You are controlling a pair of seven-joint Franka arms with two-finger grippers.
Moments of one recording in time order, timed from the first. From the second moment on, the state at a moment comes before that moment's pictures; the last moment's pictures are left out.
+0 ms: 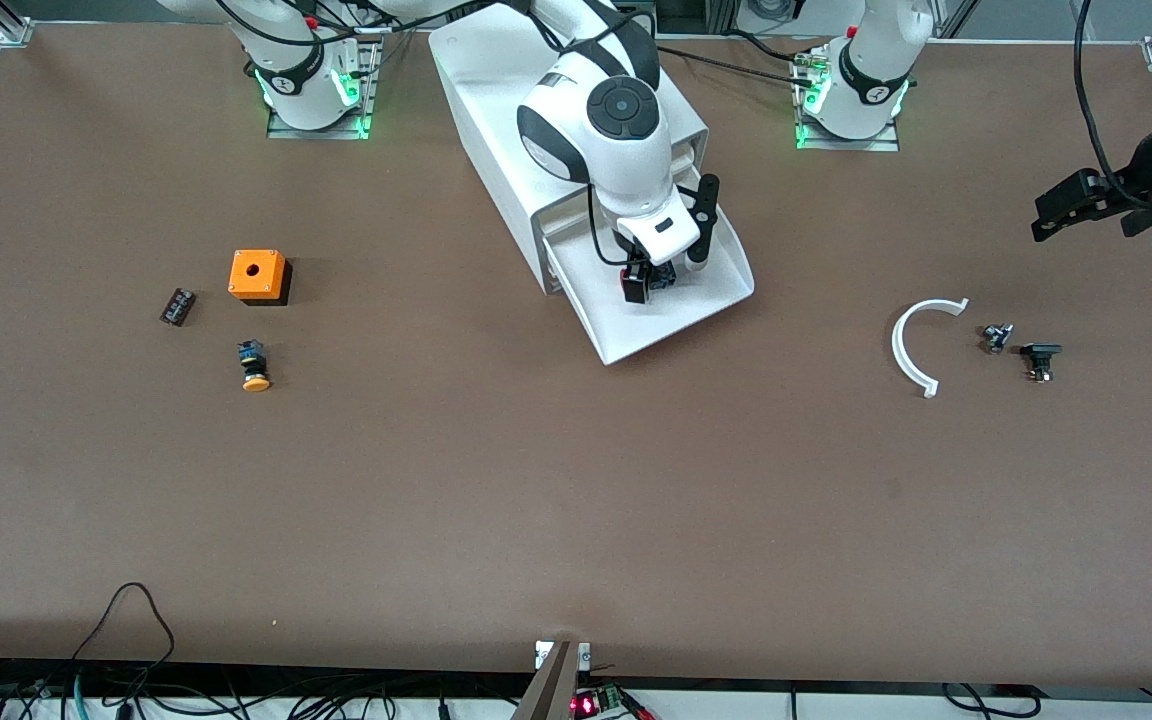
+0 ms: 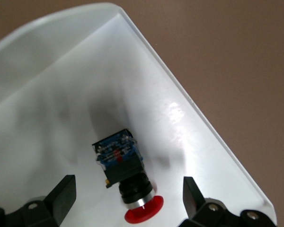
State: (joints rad) left arm -0.01 -0.06 0.02 -1.66 0.02 1.55 -0.06; right arm 0.90 0.71 0.04 -1.27 0.03 2.11 -0.48
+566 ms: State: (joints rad) left arm -0.01 -0.06 0.02 -1.66 0.02 1.55 -0.06; right arm 0.92 0.73 0.04 -1.27 -0.01 2.11 -0.49
